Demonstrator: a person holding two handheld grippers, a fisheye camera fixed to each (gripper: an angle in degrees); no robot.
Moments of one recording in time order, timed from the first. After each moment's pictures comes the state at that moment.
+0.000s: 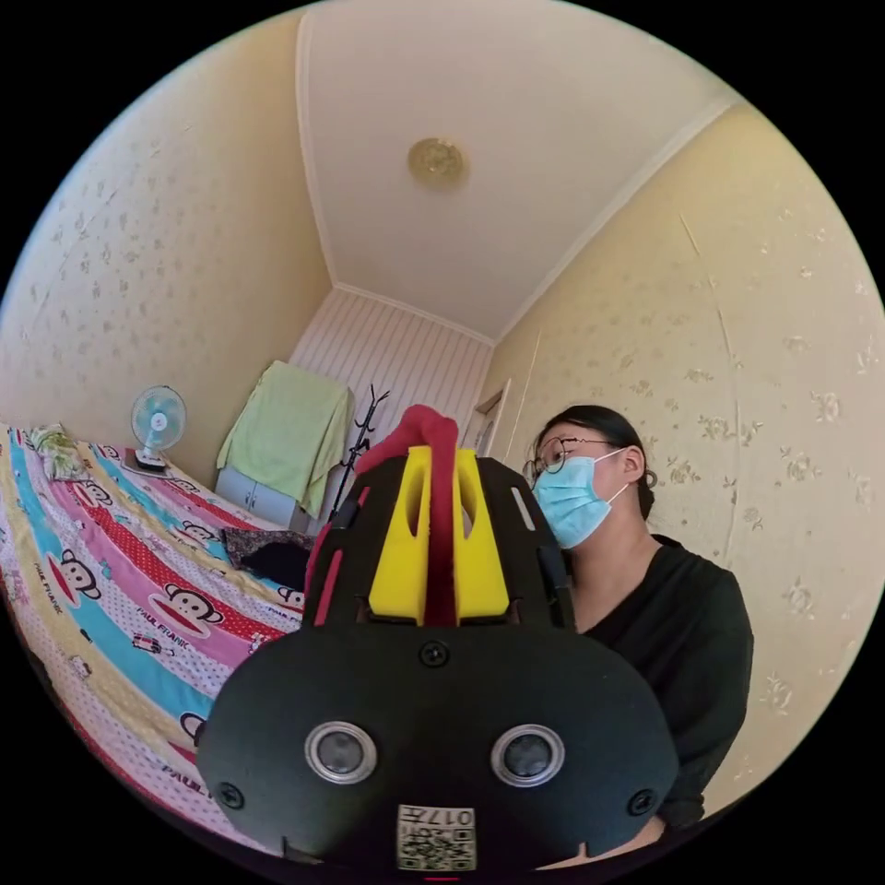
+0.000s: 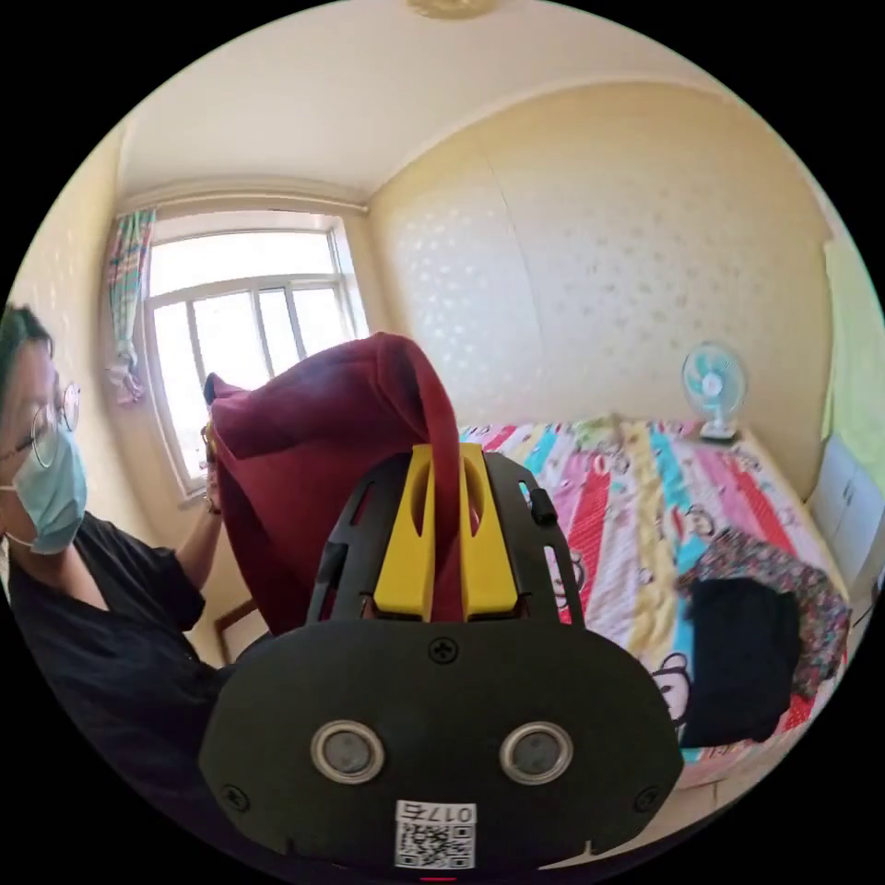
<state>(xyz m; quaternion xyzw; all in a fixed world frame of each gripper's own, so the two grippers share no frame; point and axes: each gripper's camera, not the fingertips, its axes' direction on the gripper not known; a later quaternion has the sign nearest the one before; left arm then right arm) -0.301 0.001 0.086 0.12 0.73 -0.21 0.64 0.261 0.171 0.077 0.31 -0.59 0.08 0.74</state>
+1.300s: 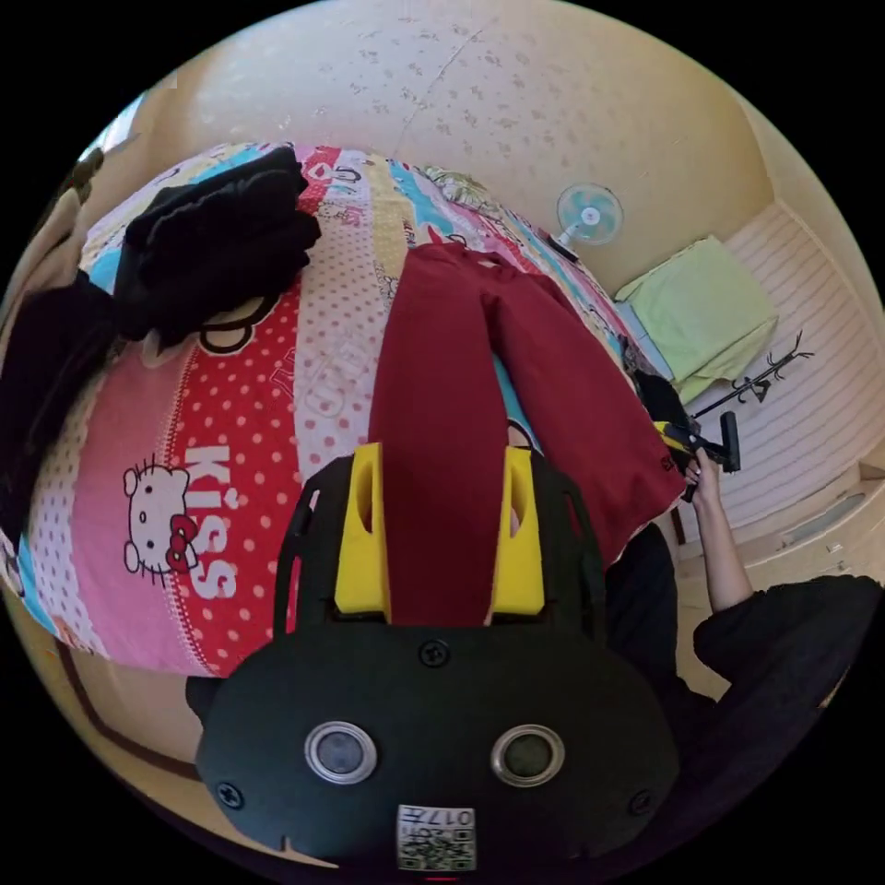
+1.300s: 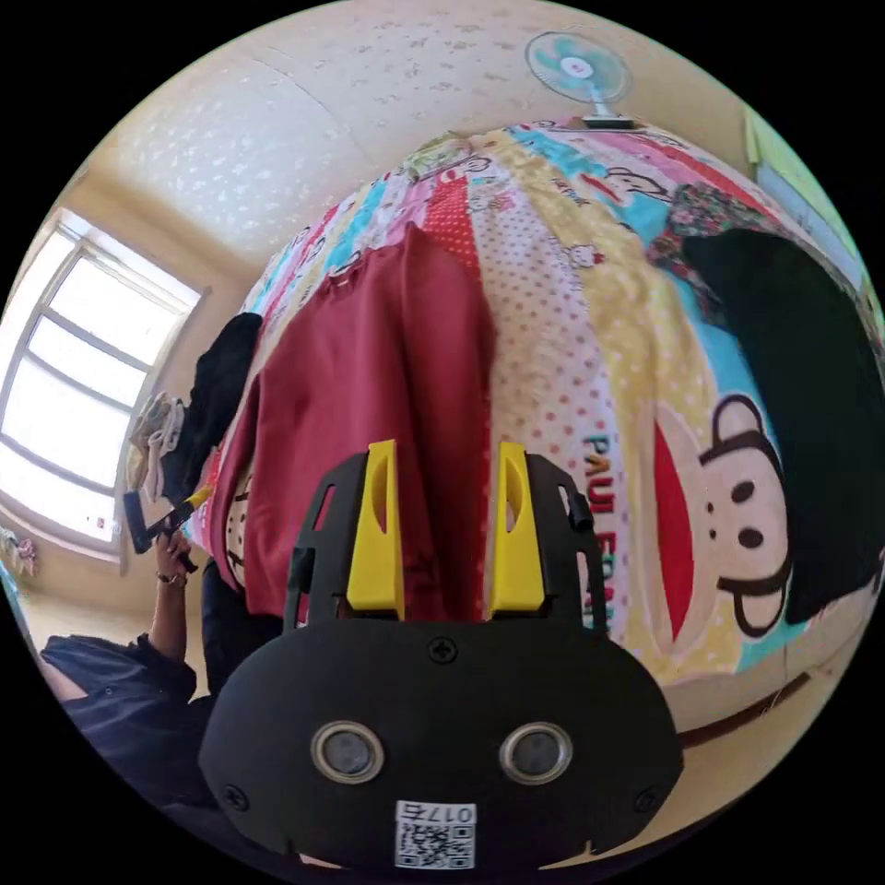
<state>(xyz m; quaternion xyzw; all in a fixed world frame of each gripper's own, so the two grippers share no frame) -0.239 0.199 0.380 -0.39 0.32 -0.27 0.82 0.040 0.105 0.406 -0.22 -0.55 0.09 0.80</state>
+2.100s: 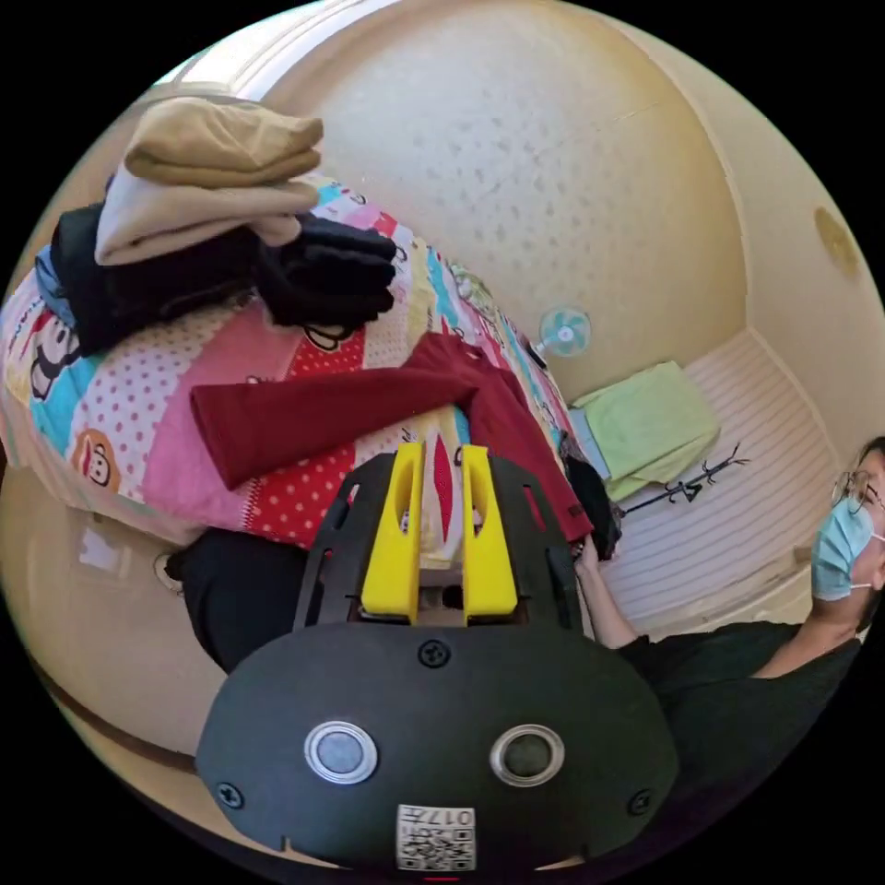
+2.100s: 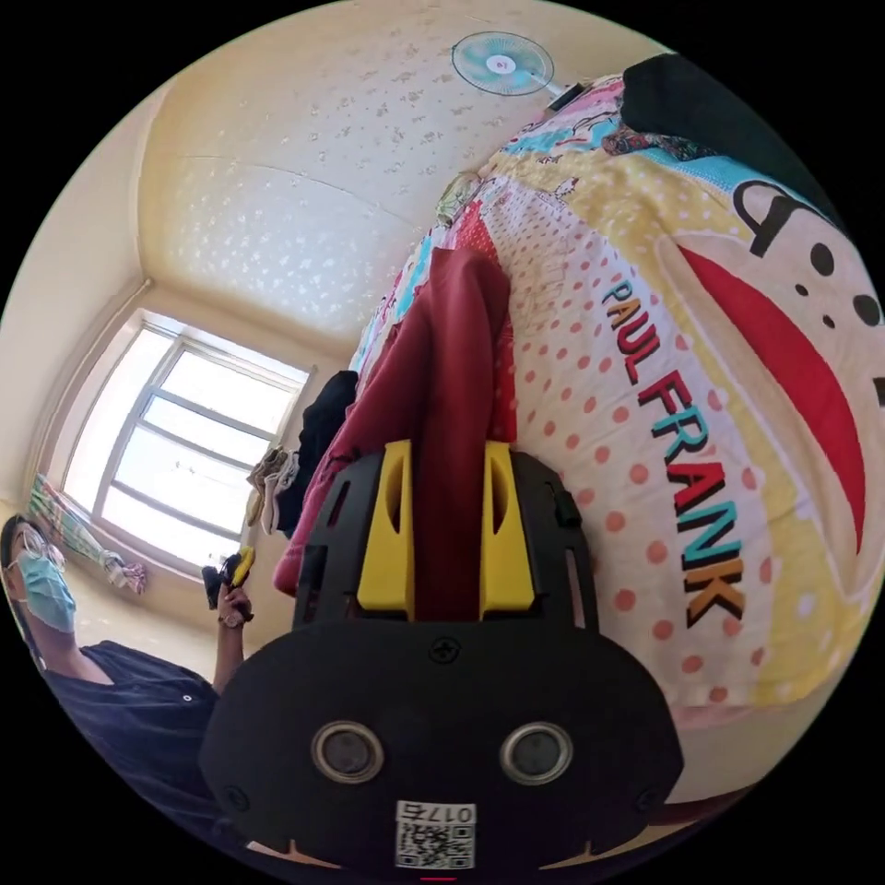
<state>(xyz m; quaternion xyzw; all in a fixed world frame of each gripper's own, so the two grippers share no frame) -0.369 0.214 0.286 -0.36 0.37 -0.37 0.77 0.125 0.156 0.496 -0.17 -0.68 0.21 0.68</state>
